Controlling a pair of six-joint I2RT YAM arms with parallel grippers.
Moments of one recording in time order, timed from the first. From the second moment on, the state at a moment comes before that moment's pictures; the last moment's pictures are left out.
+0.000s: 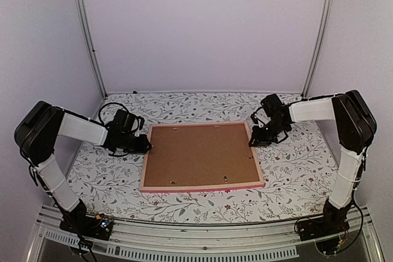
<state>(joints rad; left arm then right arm) -0.41 1.72 0.76 0.04 0.08 -0.38 0.41 1.92 1.20 -0.45 -0.25 0.25</state>
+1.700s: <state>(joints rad) -0.61 1.42 0.57 -0.14 0.43 -0.44 0.38 2.30 1.87 -0.60 -0.08 0.14</state>
